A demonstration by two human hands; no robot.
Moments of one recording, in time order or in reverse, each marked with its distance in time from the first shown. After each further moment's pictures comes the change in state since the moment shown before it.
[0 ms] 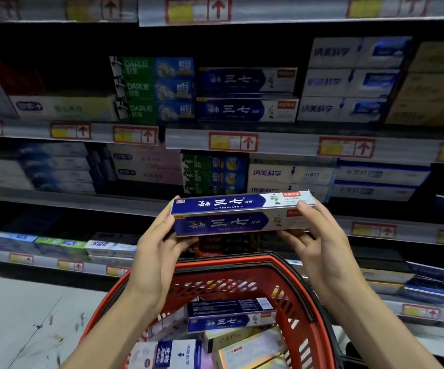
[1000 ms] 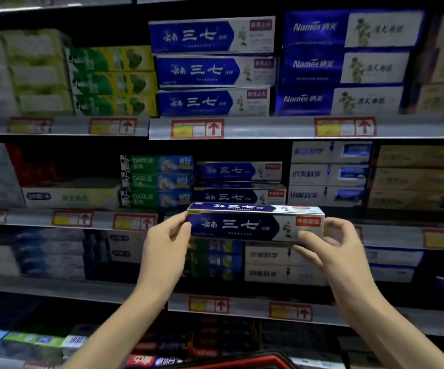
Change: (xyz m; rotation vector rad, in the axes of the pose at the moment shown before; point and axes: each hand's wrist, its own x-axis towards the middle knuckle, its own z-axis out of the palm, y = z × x) left_hand 0.100 0.091 0.058 0.520 0.063 0.378; right_hand 0.057 -0.098 0.033 -0.234 0.035 -0.296
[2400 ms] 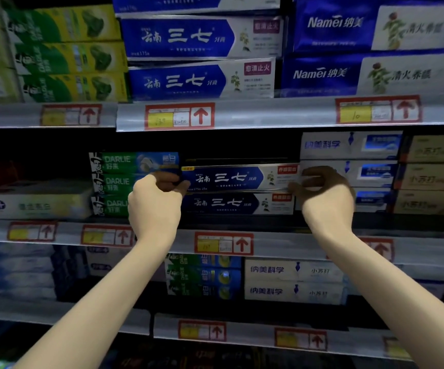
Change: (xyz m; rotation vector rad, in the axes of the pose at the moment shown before) left_hand 0.129 -0.014 0.043 0.266 0.380 0.091; right_hand 0.155 0.014 0.042 -0.558 0.288 -0.281
